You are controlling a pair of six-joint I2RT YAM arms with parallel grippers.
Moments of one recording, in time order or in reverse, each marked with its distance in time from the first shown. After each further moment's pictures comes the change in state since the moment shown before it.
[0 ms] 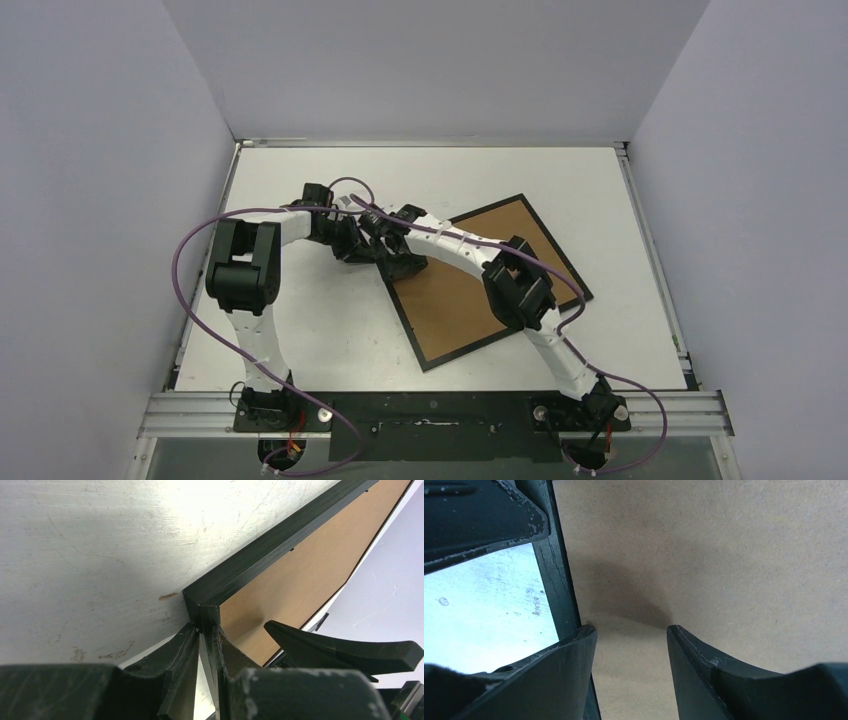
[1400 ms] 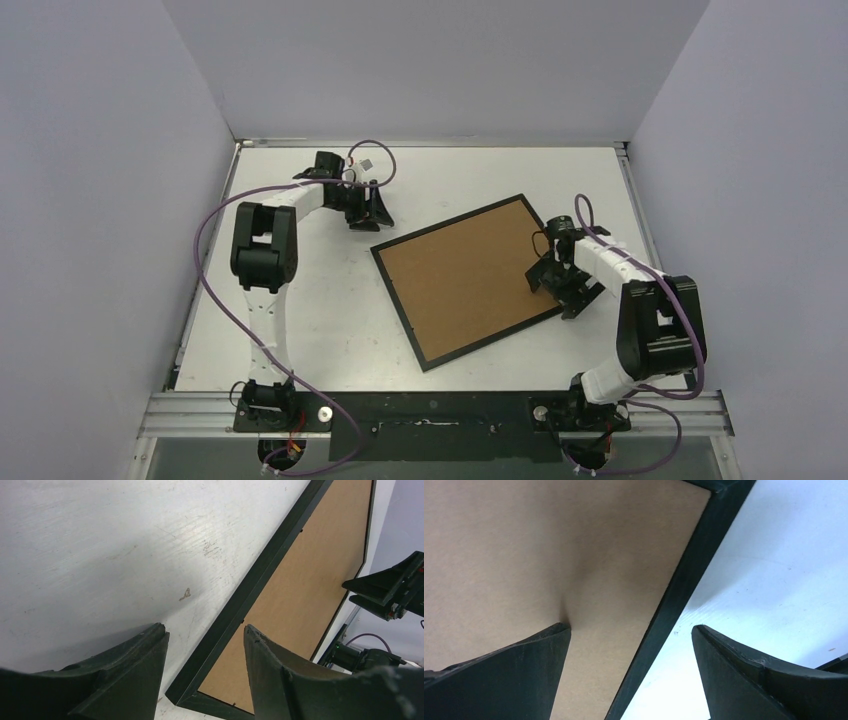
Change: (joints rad) left arm -0.022 0.245 0.446 -0.086 0.094 0.314; right arm -0.749 -0.790 -1.064 0.087 0.008 0.487
